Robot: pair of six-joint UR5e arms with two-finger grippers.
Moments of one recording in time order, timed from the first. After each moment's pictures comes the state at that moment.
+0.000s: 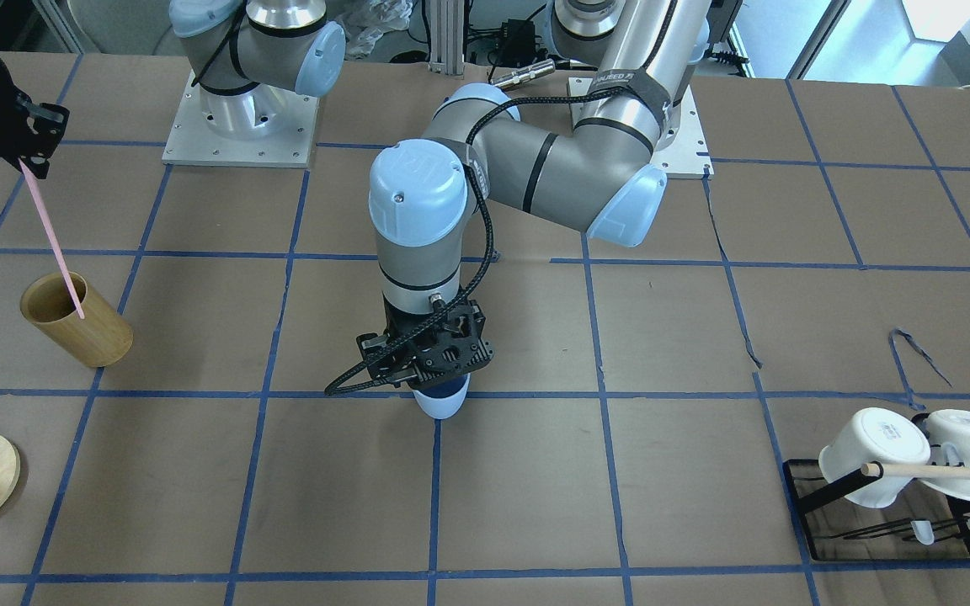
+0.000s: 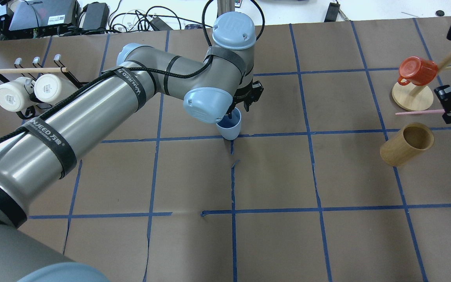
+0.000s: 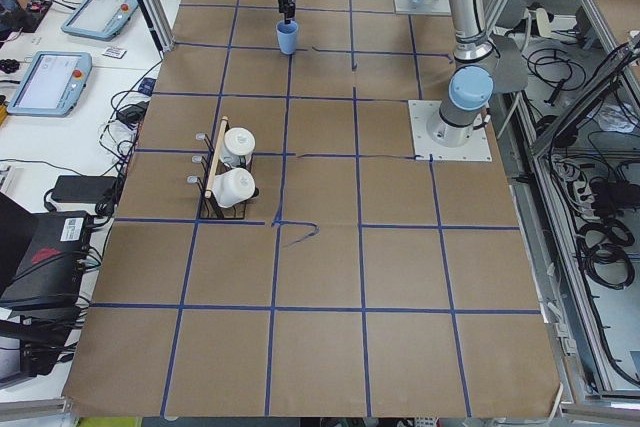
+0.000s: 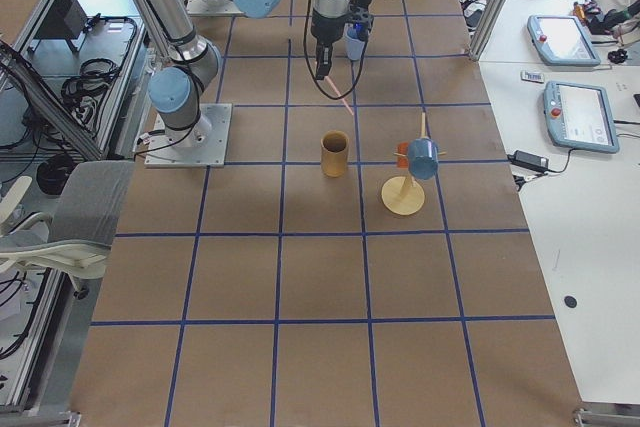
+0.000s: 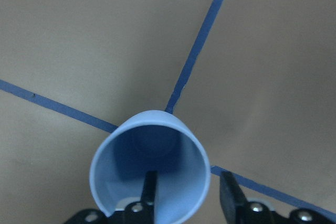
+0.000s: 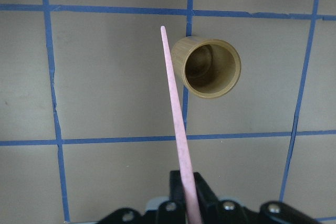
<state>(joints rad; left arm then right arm) -1.97 -2.05 -1.47 -1.10 1.59 -0.77 1.28 -1.68 1.64 -1.45 -1.75 -0.30</state>
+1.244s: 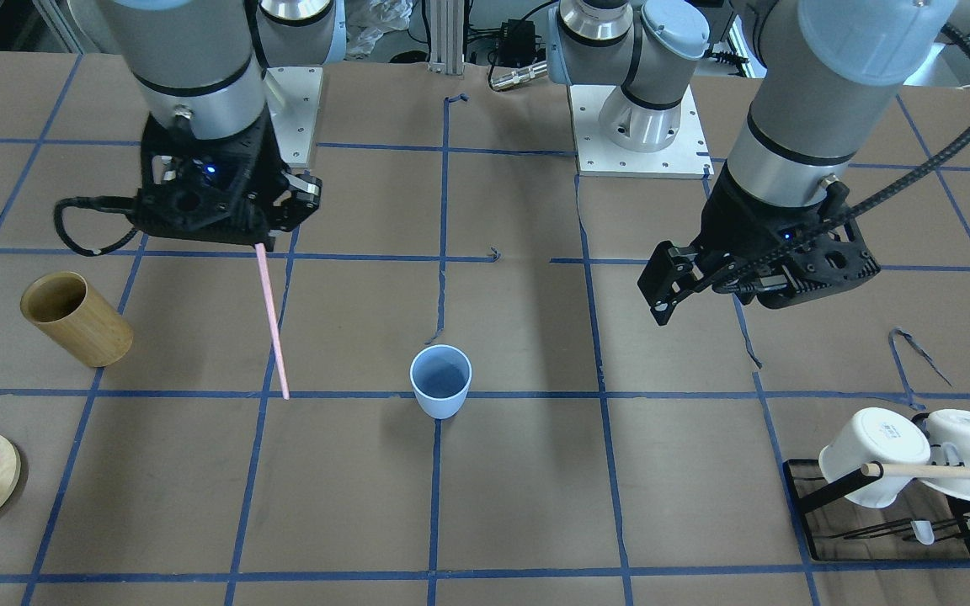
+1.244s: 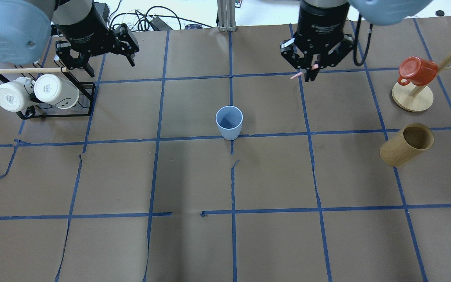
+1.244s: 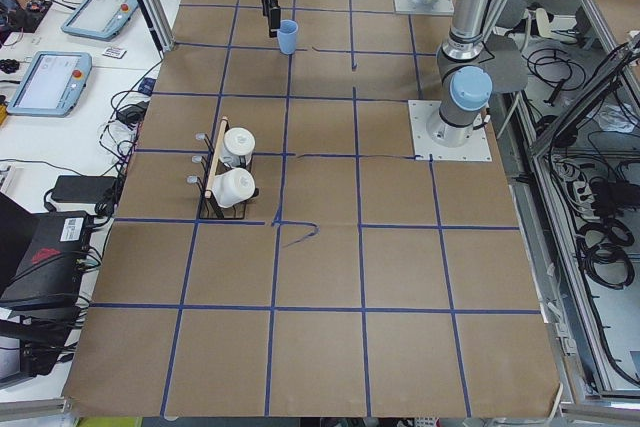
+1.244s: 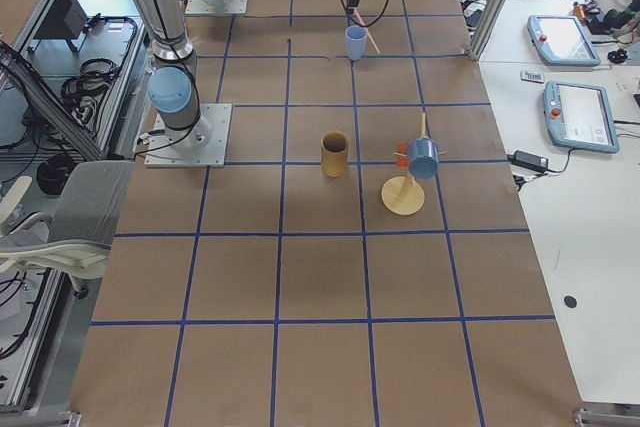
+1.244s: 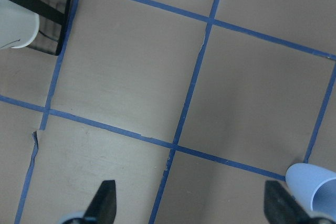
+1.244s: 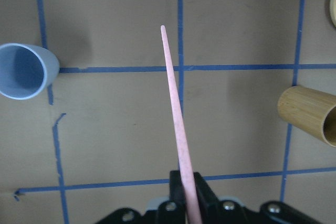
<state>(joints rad) -1.55 -1.72 -1.47 -1.43 1.60 -0.25 1.77 -1.36 1.30 -1.44 -1.62 0.24</state>
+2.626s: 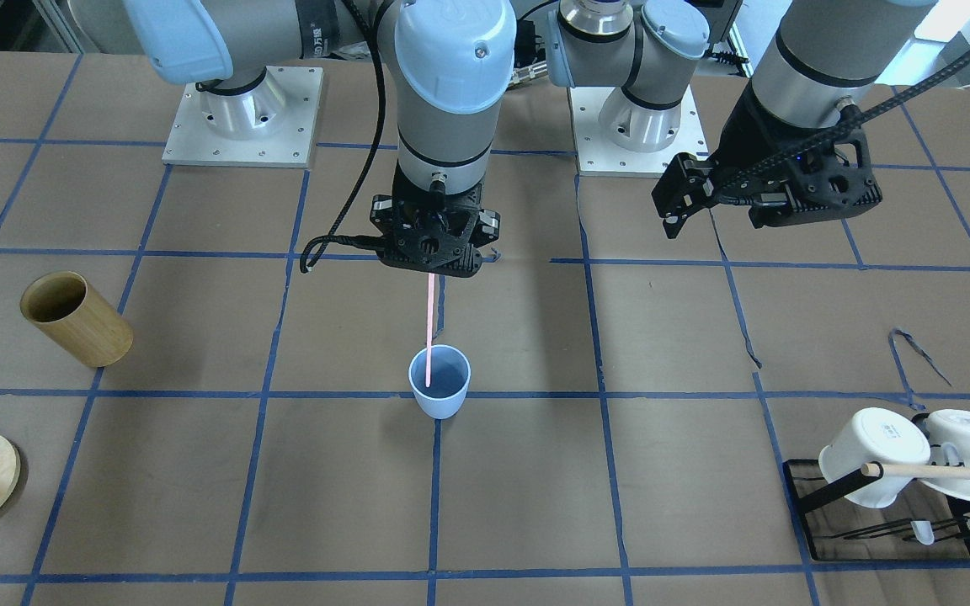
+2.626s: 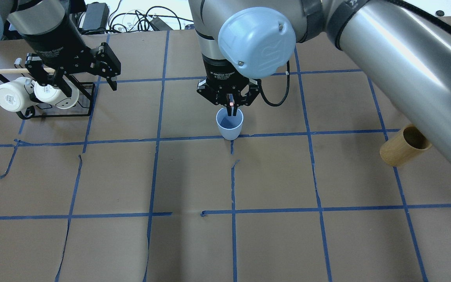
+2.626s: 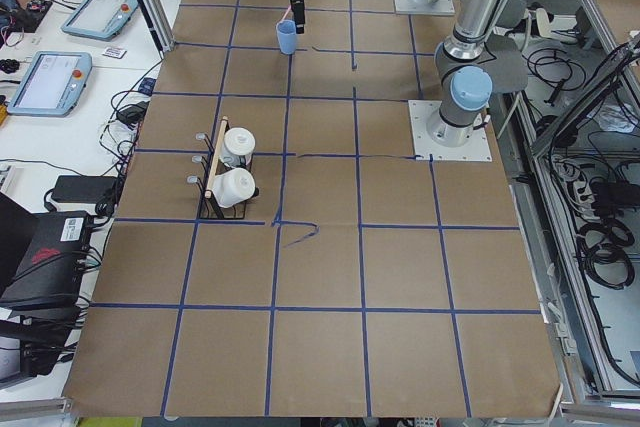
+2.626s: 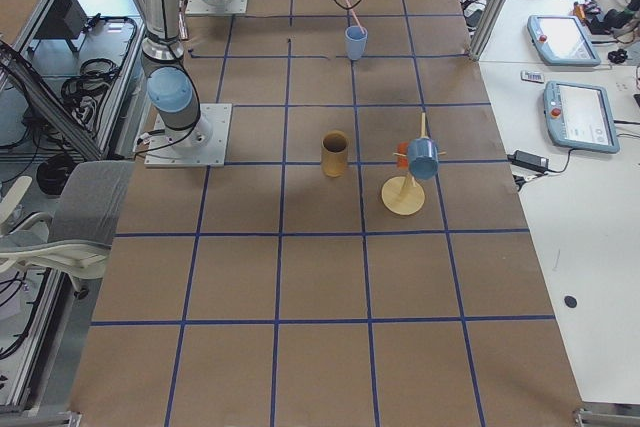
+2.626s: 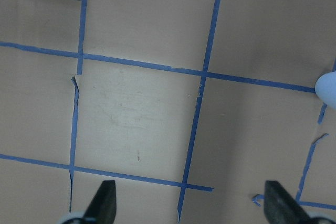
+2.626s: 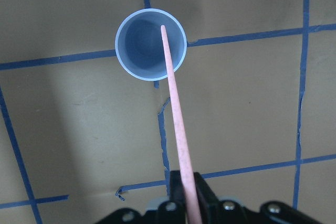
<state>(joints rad) -1.52 -1.62 -1.48 -1.67 1.59 -0.11 2.01 -1.23 1.30 -1.49 -1.59 0.54</state>
